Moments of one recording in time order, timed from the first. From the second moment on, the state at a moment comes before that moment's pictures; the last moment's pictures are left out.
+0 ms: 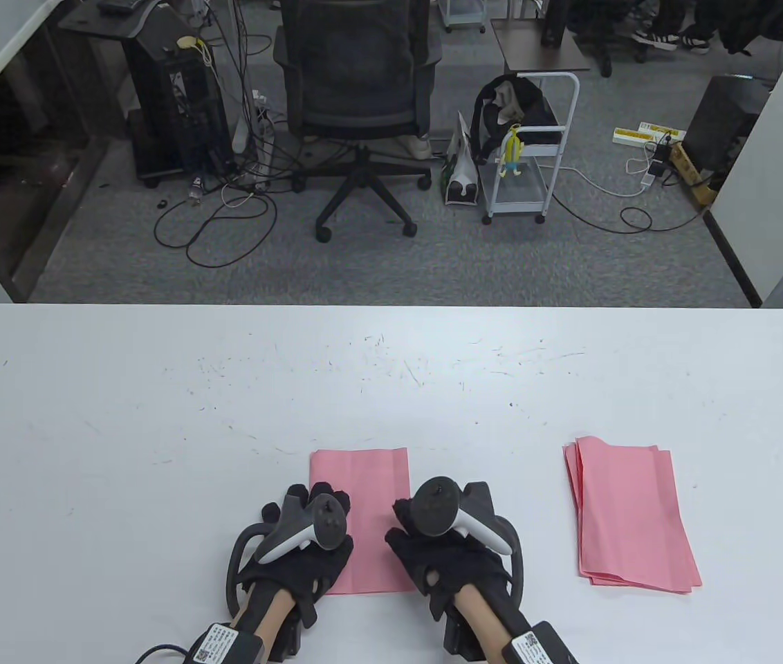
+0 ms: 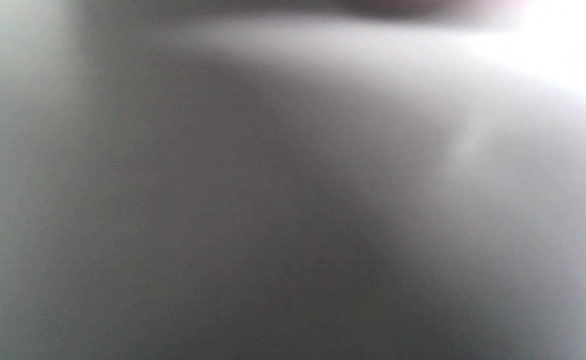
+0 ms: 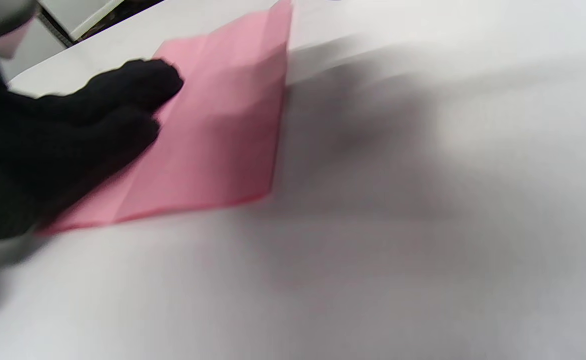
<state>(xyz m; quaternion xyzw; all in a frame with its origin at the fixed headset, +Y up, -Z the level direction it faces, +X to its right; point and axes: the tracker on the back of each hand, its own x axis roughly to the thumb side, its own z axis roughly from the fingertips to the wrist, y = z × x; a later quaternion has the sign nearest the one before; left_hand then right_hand) -0.151 -0.811 -0.332 -0.30 -0.07 0.03 0.95 0.065 -0.748 -0.329 0.07 0.27 0.94 0.18</state>
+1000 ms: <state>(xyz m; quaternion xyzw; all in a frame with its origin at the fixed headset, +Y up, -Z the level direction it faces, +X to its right) -0.151 -0.811 -0.332 -0.30 -0.07 0.03 0.95 0.049 -0.797 -0.347 0.04 0.32 0.94 0.13</state>
